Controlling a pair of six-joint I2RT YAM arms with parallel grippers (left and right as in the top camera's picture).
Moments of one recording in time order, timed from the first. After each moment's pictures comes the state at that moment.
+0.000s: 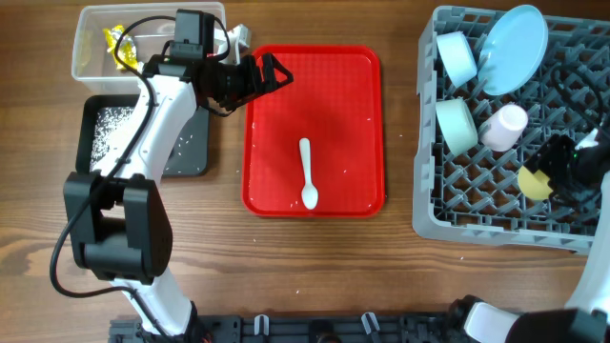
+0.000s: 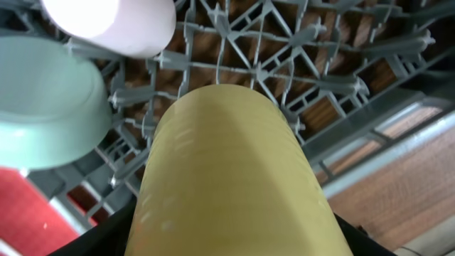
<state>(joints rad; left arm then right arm) -0.14 1.91 1.54 -0.65 0.66 -0.40 -0.49 1.41 1.36 -1.31 -0.01 0.27</state>
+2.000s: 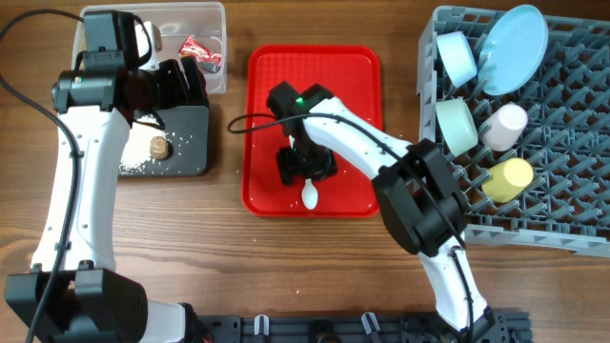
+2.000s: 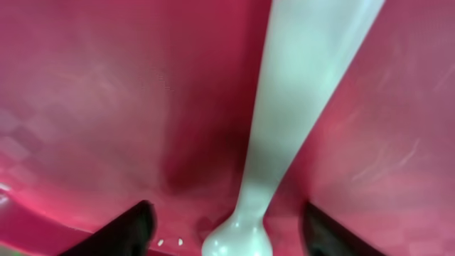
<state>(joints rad) 0.04 1.61 1.54 -0.94 0.16 -0.25 0.68 2.28 1.77 -1.16 -0.17 0.41</state>
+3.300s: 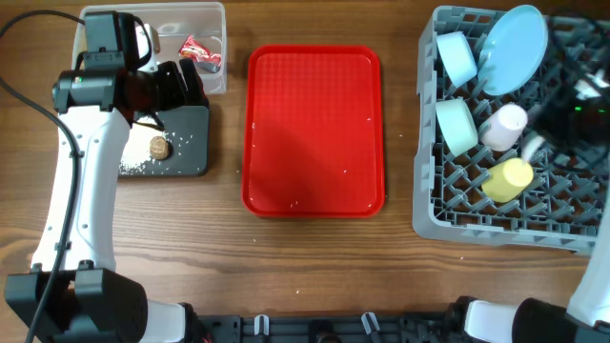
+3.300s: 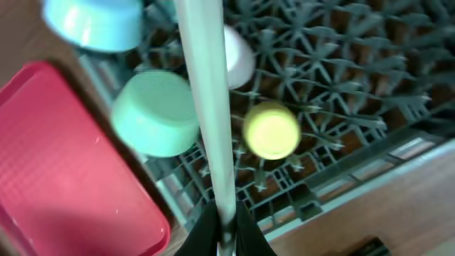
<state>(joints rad) 0.04 1.61 1.54 -0.96 0.12 -0.25 -0.30 1.49 1.81 -1.52 0.02 0.39</state>
